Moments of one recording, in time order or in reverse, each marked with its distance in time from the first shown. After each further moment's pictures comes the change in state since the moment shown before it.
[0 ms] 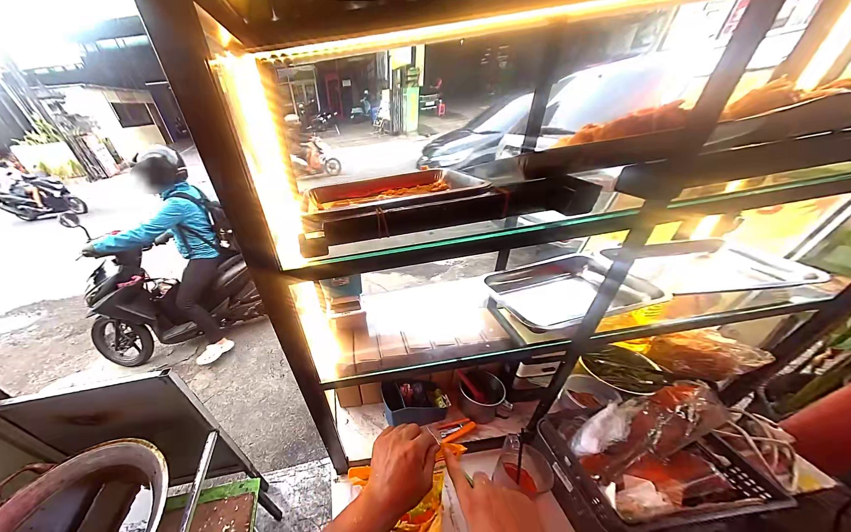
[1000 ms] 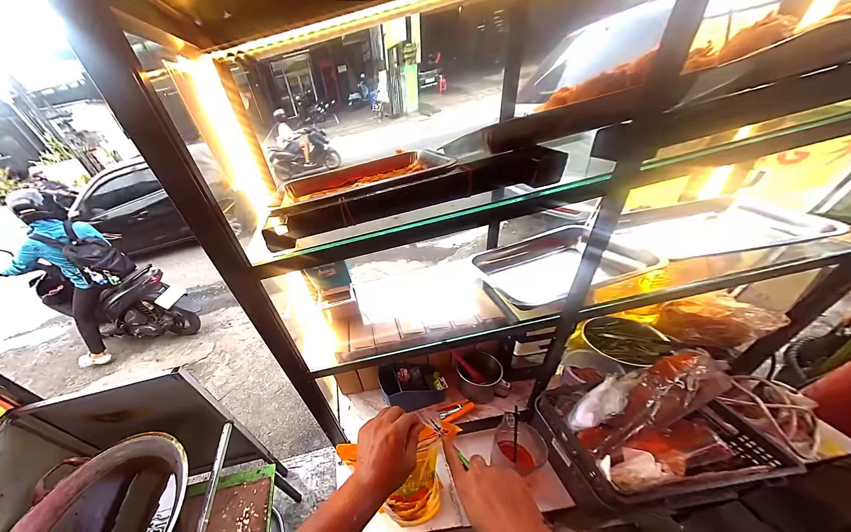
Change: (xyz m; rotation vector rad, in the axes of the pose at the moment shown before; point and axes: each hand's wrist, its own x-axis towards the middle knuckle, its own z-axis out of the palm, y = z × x) left_hand -0.005 0.002 0.001 0.005 0.023 -0.079; right_hand 0.009 0.023 0.018 -0.060 -0.092 -0.018
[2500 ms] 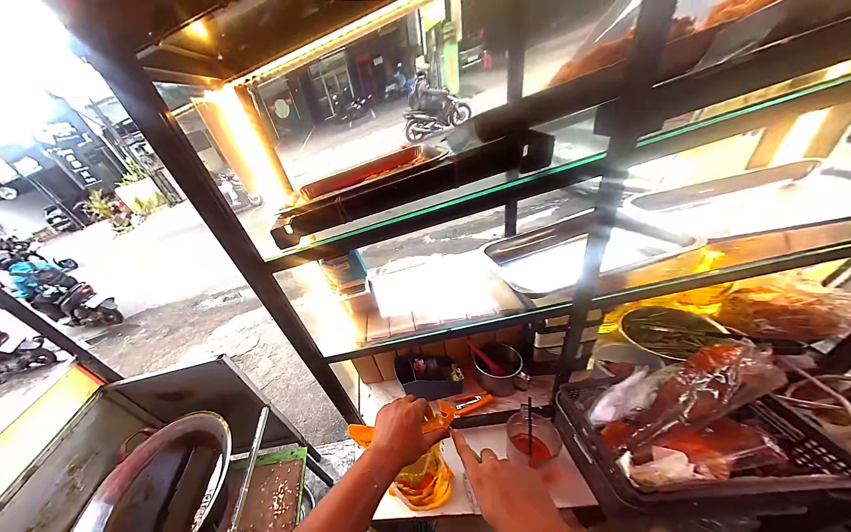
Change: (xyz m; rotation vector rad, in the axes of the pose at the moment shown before) left_hand 0.027 0.040 -0.015 0.117 -0.561 -0.251; right_hand -0.016 0.029 0.006 0.065 0.002 -0.096
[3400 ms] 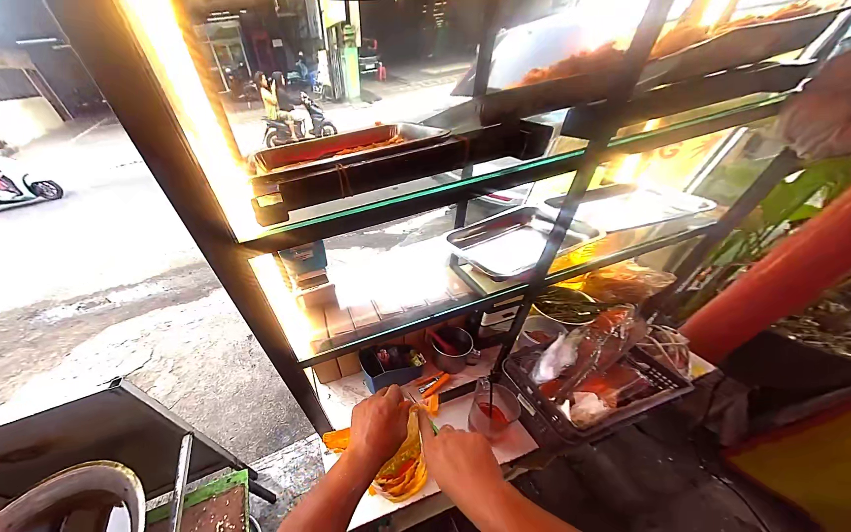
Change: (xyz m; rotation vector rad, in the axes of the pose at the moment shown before) left_hand 0.002 -0.059 0.012 -0.147 0.158 0.184; right_hand 0.031 -0.099 -0.021 -0.073 -0.077 0.279
